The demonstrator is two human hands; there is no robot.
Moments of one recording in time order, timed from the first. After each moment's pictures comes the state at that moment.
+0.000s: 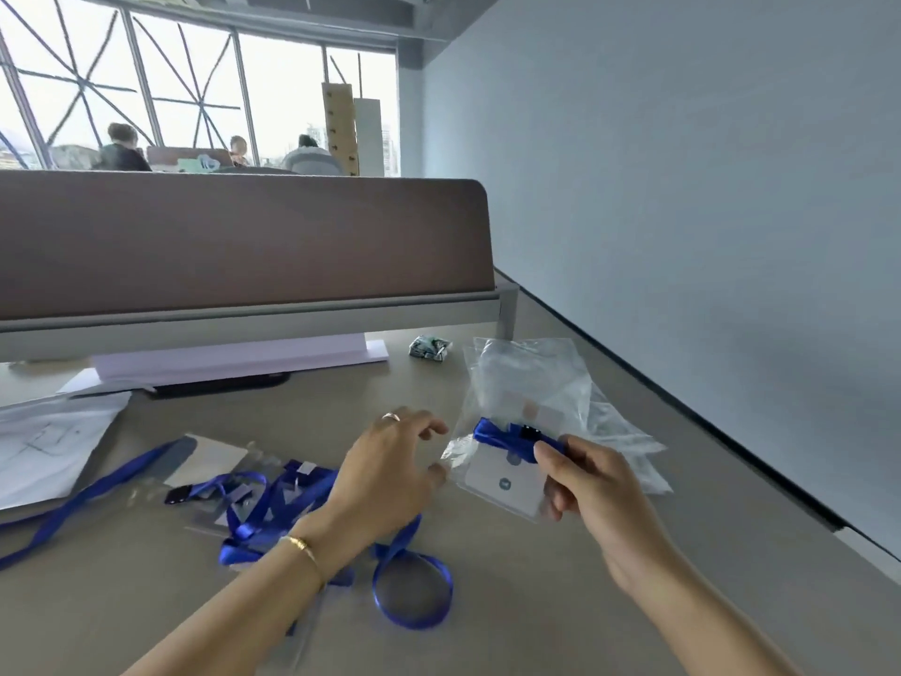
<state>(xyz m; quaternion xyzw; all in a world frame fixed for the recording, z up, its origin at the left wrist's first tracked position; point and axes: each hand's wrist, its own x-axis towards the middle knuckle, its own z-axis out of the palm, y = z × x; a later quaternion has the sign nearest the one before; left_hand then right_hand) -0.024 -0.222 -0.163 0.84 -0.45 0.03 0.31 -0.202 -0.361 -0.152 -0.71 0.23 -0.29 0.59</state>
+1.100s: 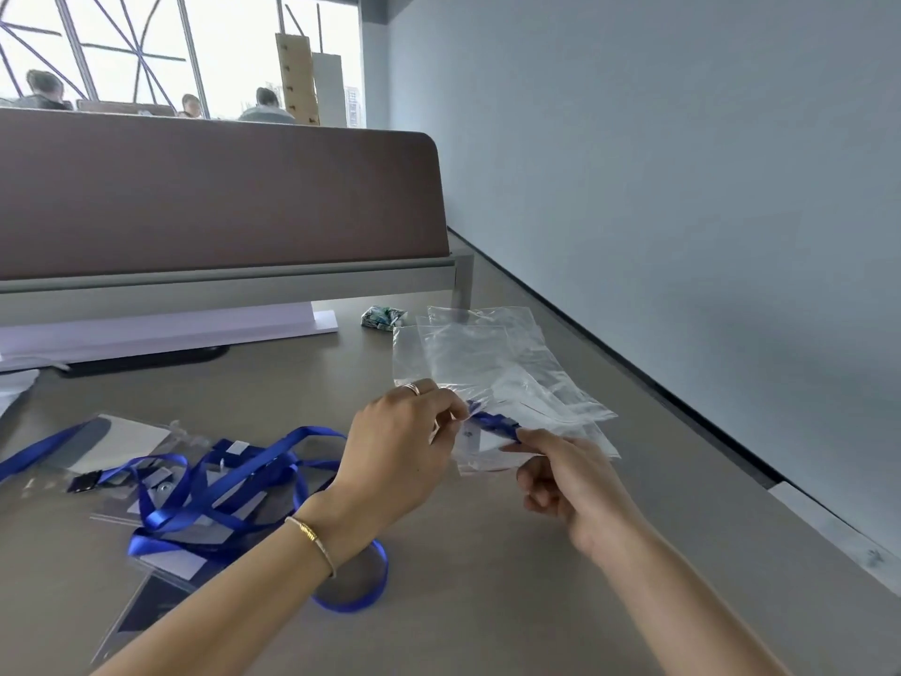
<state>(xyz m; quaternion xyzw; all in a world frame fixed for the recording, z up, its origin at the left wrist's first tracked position) -0.070 -0.277 -0.167 0.78 -0.50 0.15 0.35 -0.214 -0.392 -0.165 -0.56 0.40 -0.23 0.69</state>
